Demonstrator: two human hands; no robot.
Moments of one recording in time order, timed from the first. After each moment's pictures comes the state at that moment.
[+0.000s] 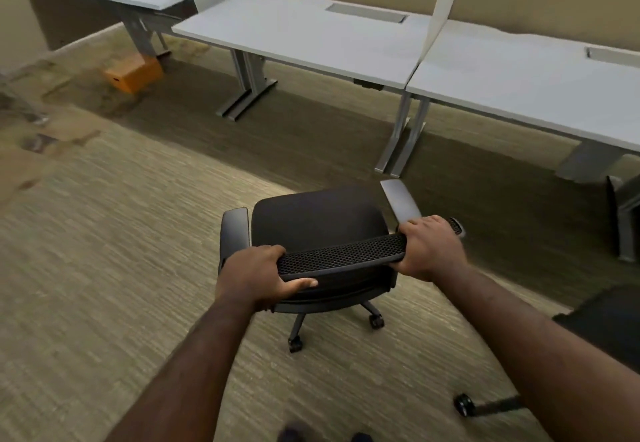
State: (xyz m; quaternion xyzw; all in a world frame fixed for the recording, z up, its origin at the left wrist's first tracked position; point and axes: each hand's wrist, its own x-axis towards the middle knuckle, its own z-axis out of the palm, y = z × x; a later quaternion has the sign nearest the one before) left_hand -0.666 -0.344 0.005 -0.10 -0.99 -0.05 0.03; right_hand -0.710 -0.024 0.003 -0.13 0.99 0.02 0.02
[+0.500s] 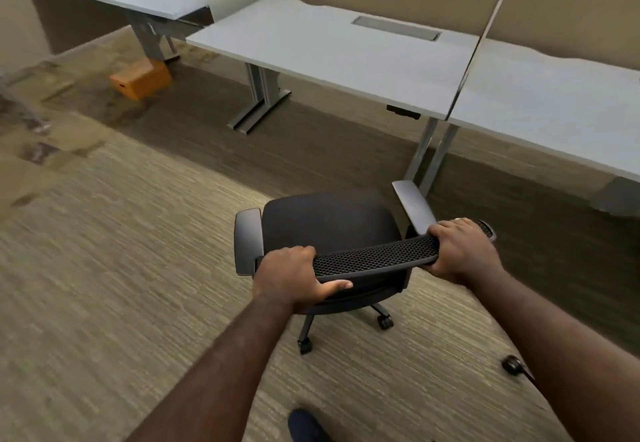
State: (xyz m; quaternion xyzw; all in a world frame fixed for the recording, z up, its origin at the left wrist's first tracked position) left_hand -0.864 -0.402 0.006 -0.12 -0.99 -0.05 0.02; right_hand -0.909 -0.085 0.005 -0.12 0.99 0.04 0.02
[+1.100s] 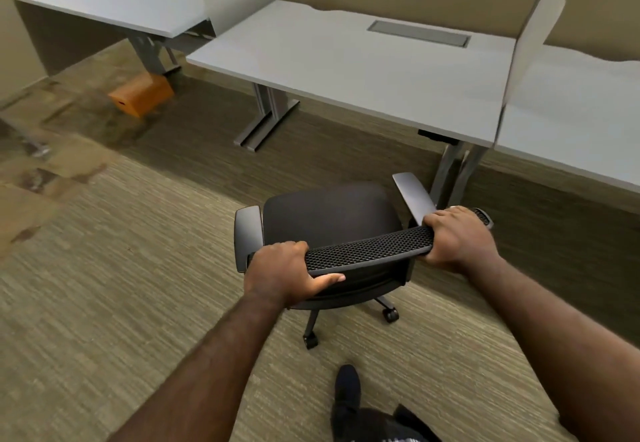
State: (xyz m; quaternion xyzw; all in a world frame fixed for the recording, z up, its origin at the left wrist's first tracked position) left_hand -1.087 -0.494 0.005 -0.11 -0.99 -0.02 0.03; right_hand -1.137 -0.177 0.004 -0.13 0.99 0.03 0.01
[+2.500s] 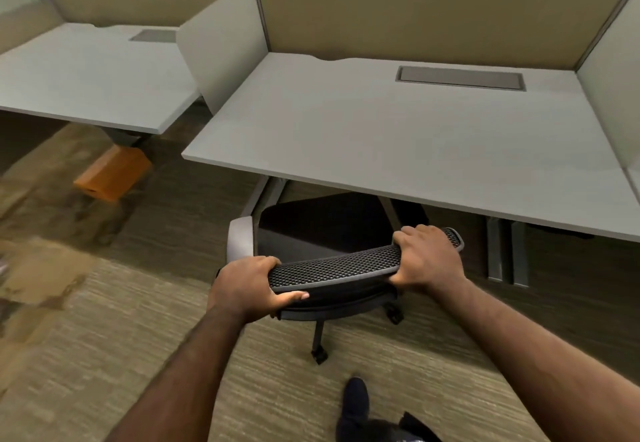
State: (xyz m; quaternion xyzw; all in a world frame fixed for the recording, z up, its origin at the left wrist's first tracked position) left_hand -1.609 -0.801 0.000 -0.19 -0.98 -0.04 0.01; right_hand -1.582 -0.479 0.011 -0.04 1.00 0.00 0.05
